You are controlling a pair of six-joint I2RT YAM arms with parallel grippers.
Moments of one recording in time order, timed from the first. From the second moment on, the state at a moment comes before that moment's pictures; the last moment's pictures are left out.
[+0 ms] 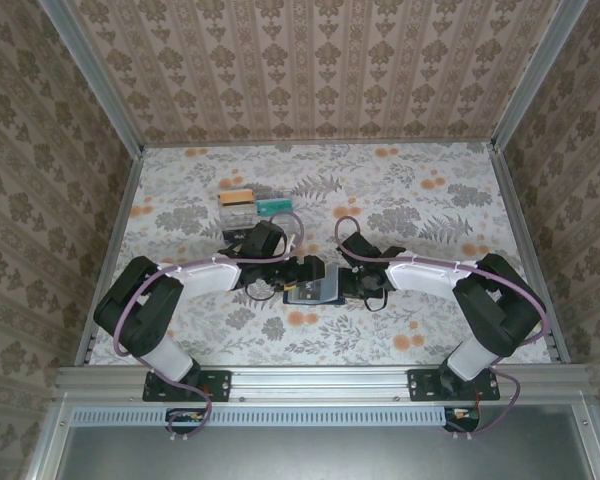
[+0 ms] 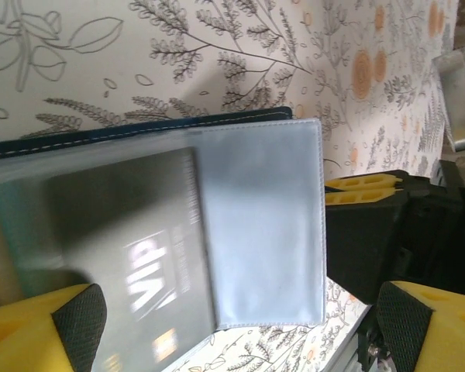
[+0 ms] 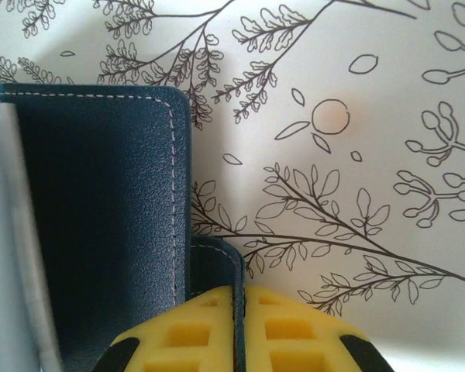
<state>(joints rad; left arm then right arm) -0.70 1.59 0.75 -0.02 0.57 -0.77 0.67 1.60 0.82 -0.45 -0.03 0.76</state>
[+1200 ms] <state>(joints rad) -0.59 1.41 0.69 -0.30 0.39 -0.67 0.75 1.58 1.07 -0.42 -0.10 0.76</state>
